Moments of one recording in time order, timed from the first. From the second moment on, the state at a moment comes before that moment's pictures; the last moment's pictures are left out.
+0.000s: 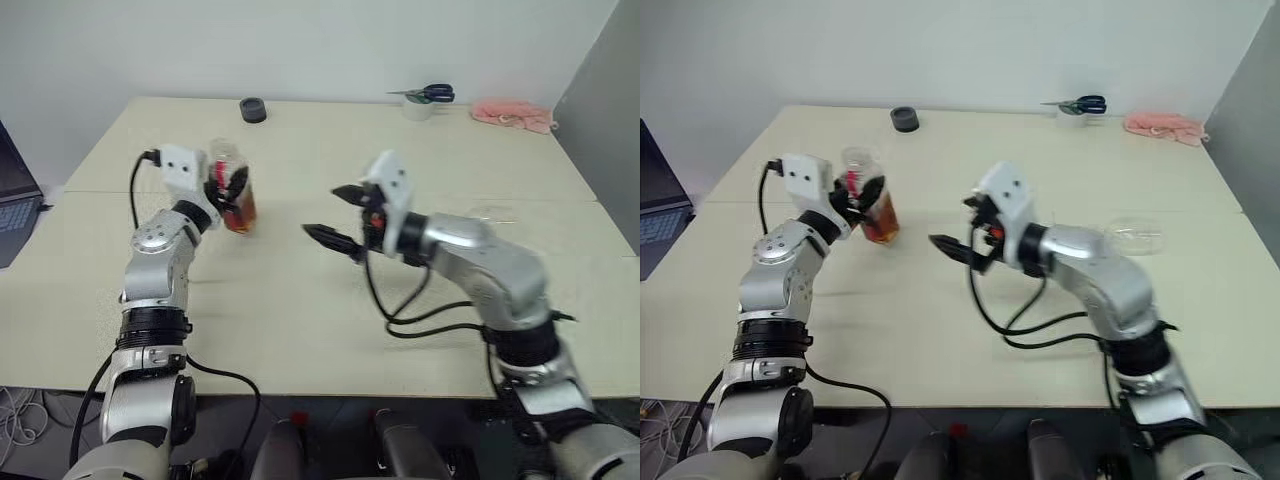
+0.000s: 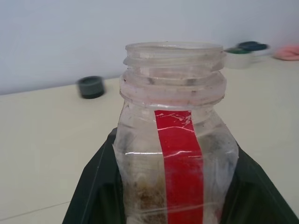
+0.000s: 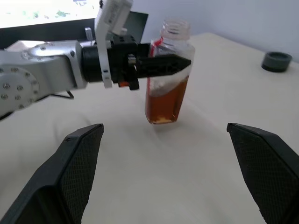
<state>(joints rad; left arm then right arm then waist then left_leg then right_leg) -0.68 0.45 0.24 0.36 -0.24 0.21 -0.40 -0.77 -0.24 0.25 -0.25 0.41 0.79 0.50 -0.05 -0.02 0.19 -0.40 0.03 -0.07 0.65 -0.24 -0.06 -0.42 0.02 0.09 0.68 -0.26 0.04</state>
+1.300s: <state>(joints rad) 0.12 0.41 0.22 -0.21 -0.34 0.25 -0.50 -0.56 -0.35 -0.10 -0.26 0.46 0.91 0.52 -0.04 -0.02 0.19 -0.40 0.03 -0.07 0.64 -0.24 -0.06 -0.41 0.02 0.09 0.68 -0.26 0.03</state>
